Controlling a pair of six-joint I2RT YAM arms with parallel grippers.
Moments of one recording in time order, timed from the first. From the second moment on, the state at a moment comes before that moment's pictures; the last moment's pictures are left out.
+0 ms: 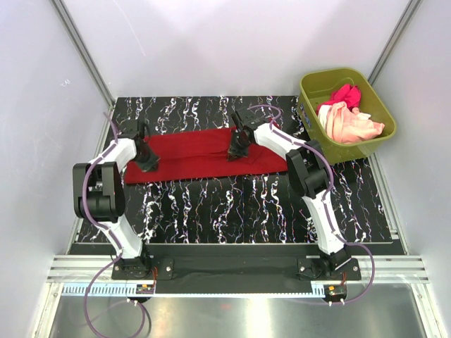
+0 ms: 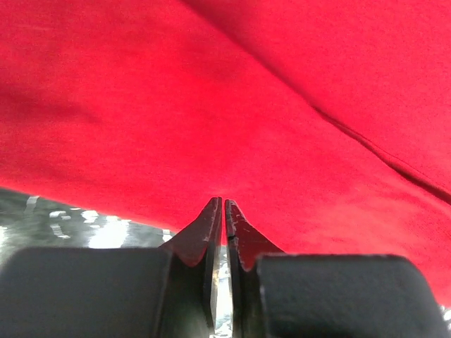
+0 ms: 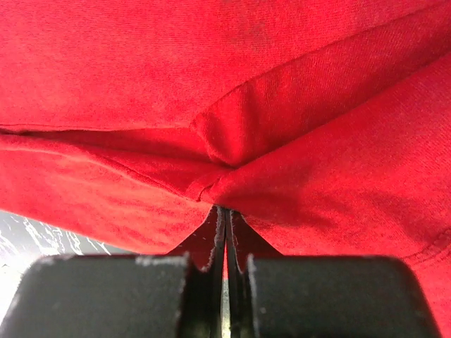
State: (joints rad) left arm 0.04 1.77 1.19 -0.61 0.00 -0.64; right arm 0.55 2.35 1.92 -0.65 -0.19 0.71
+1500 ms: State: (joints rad) left arm 0.28 1.73 1.15 -0.67 -0.07 -0.62; right arm 0.55 2.46 2.20 -0.69 -0.10 0.60
